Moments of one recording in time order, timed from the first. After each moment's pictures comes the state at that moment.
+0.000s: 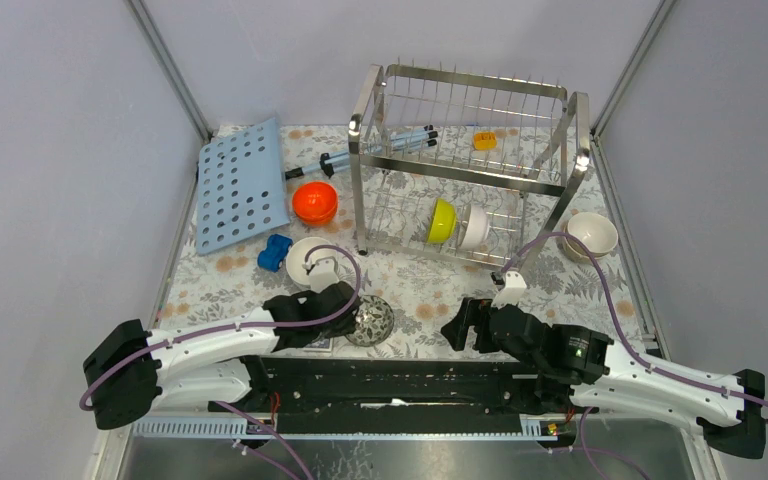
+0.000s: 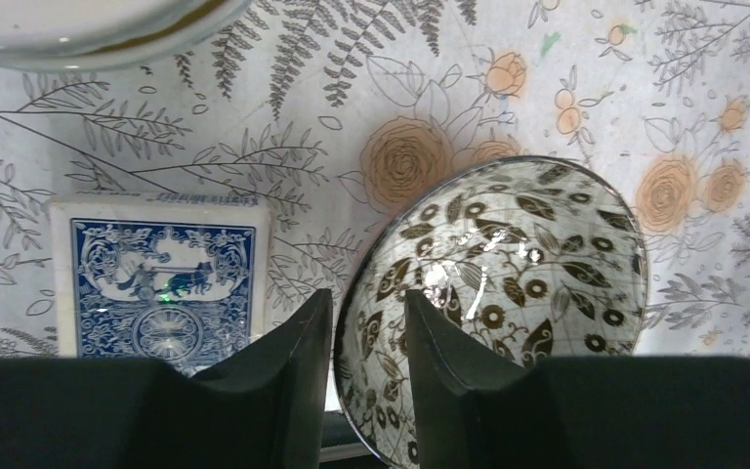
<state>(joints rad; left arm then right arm) -1.03 1.07 0.52 -0.49 -0.38 -1.10 1.20 0.54 0.44 -0.62 0.40 0.99</state>
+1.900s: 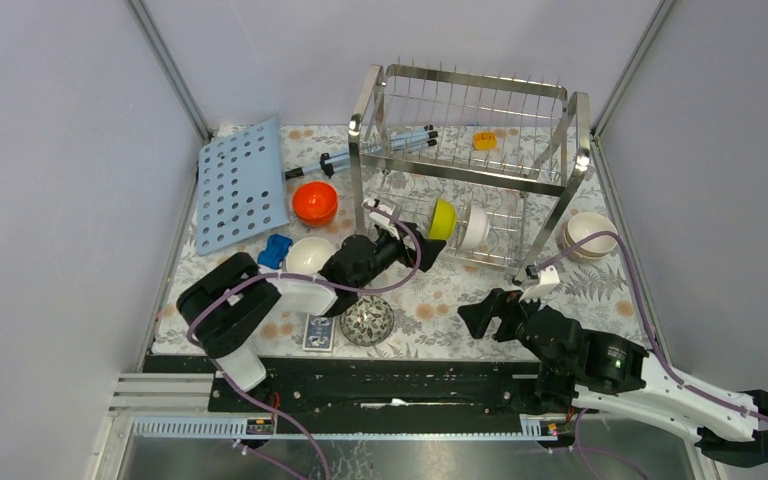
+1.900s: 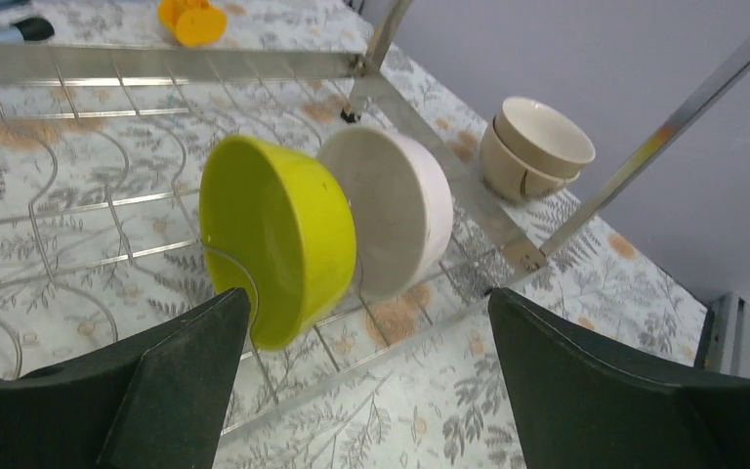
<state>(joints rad) -0.85 1.65 0.66 0.98 -0.01 -0.38 1.20 0.31 0.49 -0.65 0.56 0.84</state>
